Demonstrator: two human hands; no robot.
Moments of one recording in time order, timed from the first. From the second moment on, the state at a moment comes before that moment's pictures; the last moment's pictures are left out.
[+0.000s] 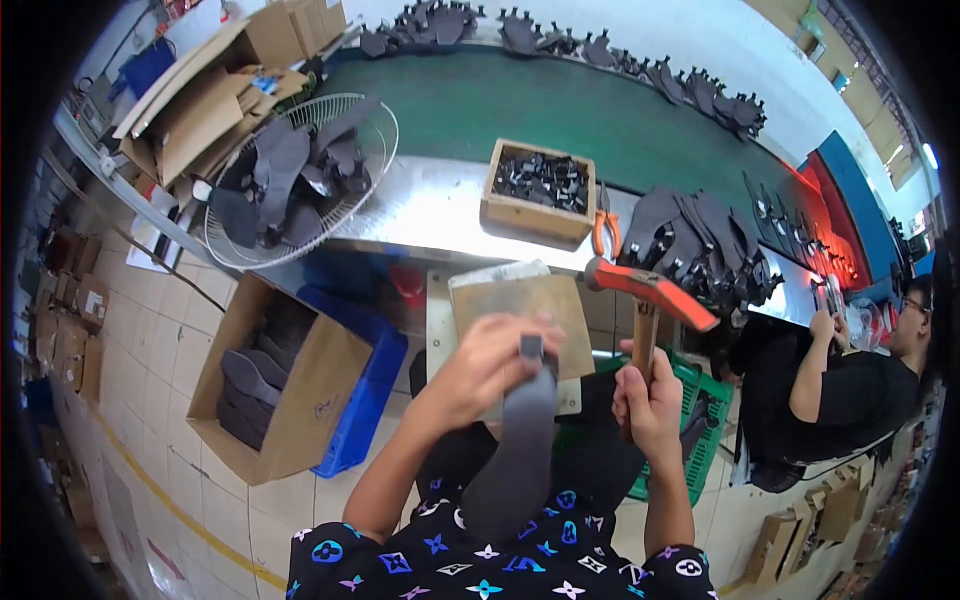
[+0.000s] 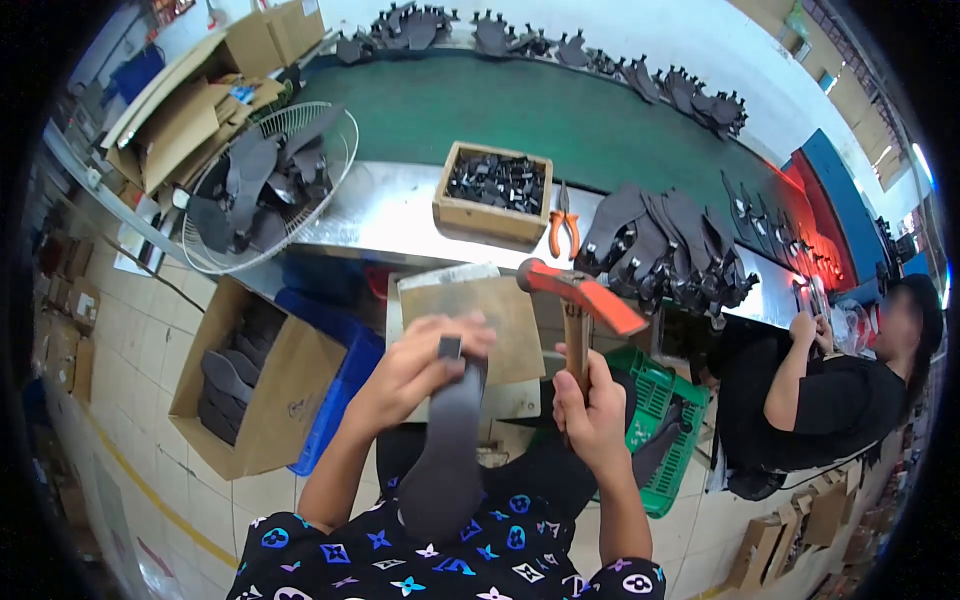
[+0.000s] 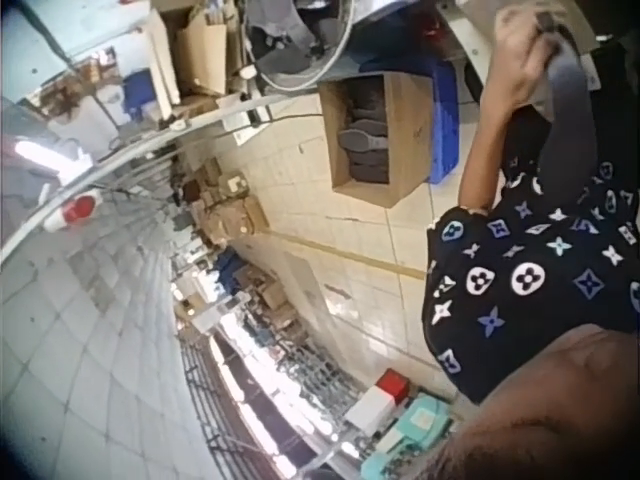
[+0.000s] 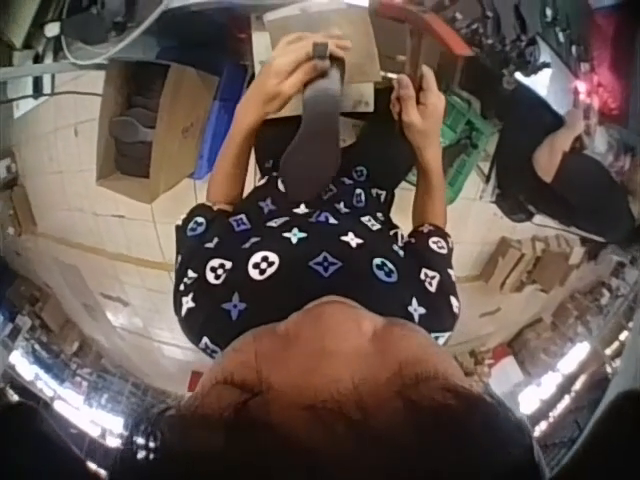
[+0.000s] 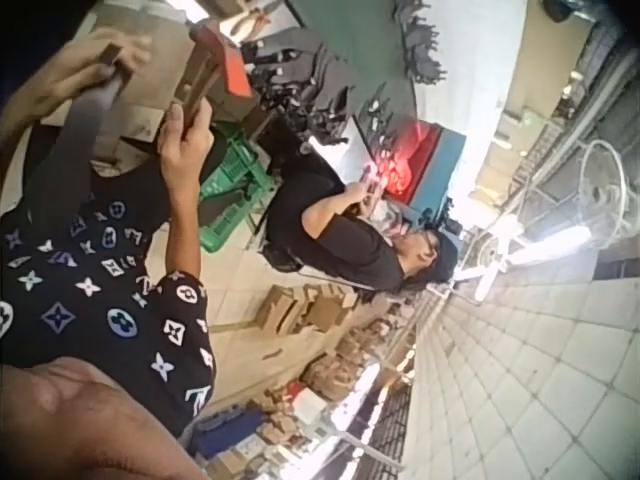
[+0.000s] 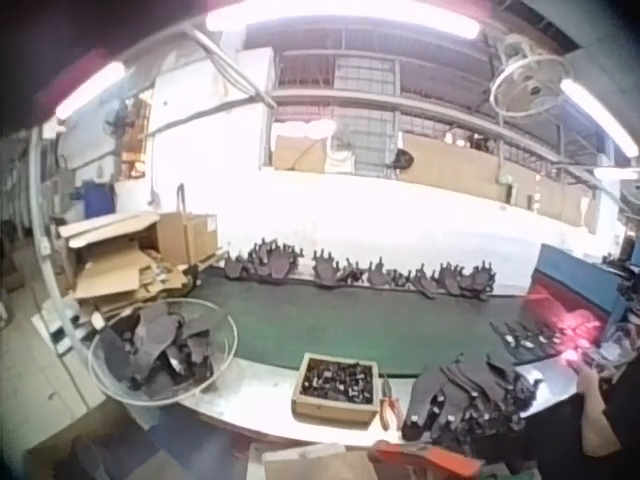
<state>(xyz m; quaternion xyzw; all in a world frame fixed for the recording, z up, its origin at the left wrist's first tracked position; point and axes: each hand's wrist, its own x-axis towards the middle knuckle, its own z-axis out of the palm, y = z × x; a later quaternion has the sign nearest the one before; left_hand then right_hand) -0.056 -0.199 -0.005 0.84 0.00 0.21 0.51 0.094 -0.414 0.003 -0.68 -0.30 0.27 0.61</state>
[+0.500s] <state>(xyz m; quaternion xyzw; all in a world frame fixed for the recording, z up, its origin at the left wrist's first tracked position) -0.038 -0.170 -0.070 0.94 0.24 0.18 0.18 0.063 -0.422 0.038 -0.74 -0.56 -0.06 0.37</state>
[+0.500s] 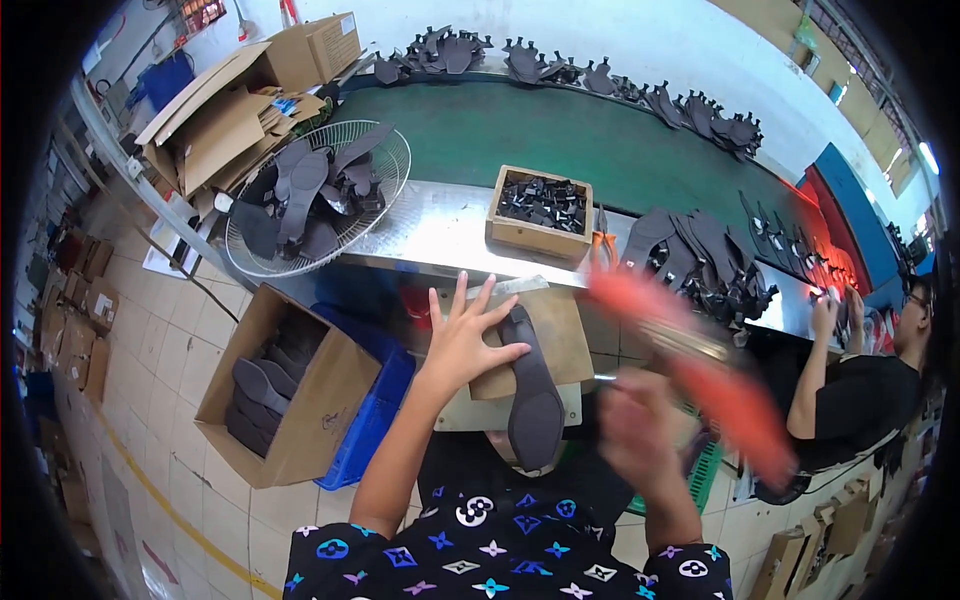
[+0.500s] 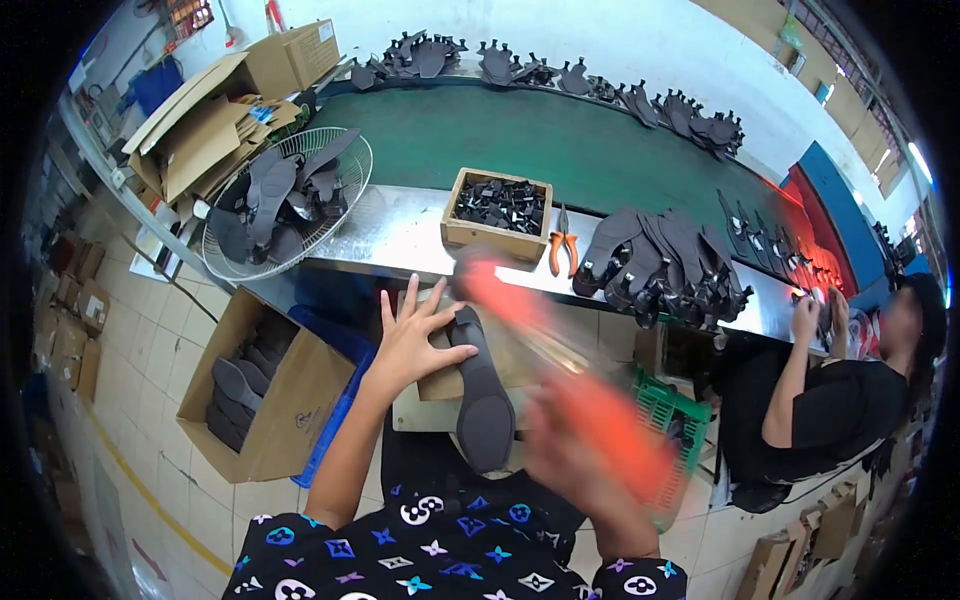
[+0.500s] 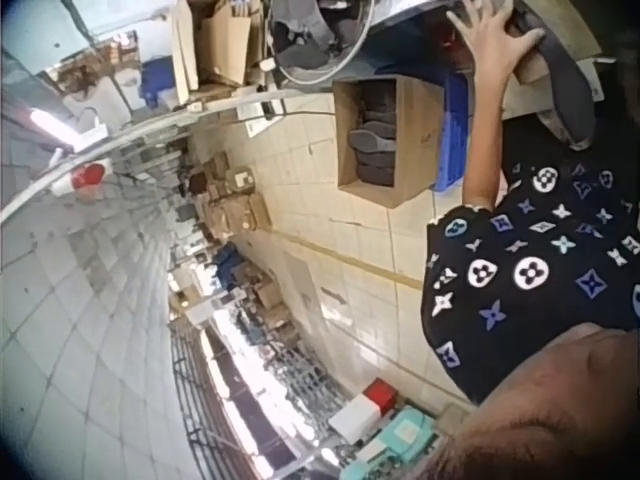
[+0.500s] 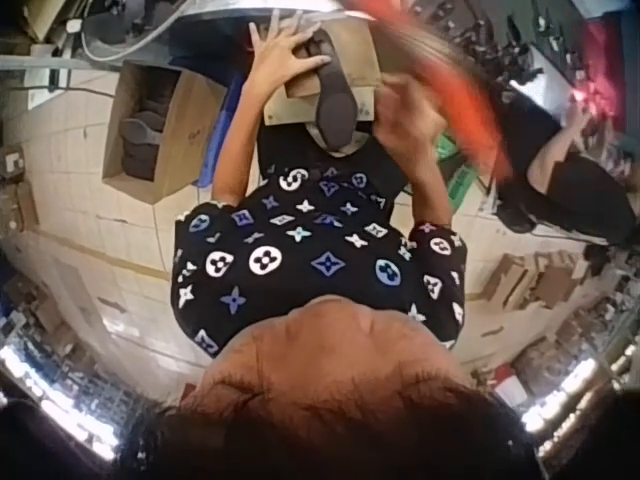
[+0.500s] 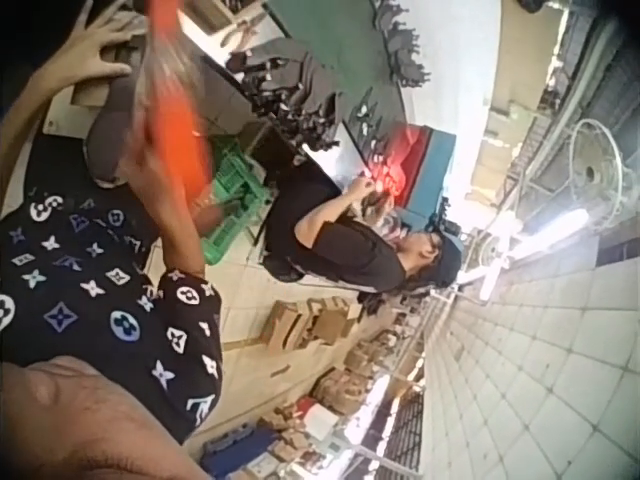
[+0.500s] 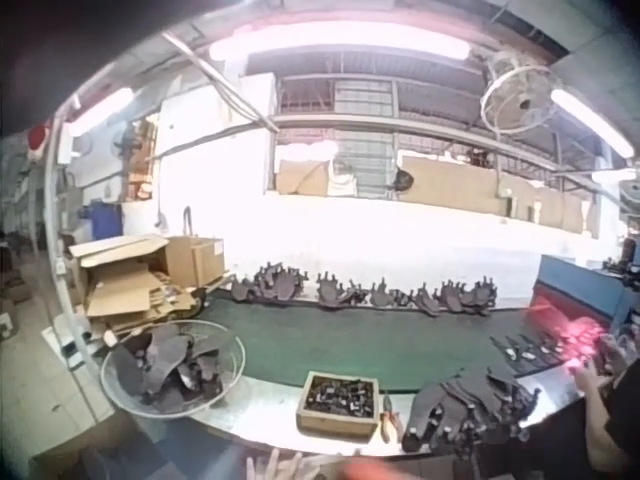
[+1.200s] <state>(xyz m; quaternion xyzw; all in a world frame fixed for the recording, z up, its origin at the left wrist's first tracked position) -0.034 -0.153 -0.073 0.93 0.22 0.21 0.23 0.068 -0.347 0.015 -0.76 -0.54 0.07 0.36</state>
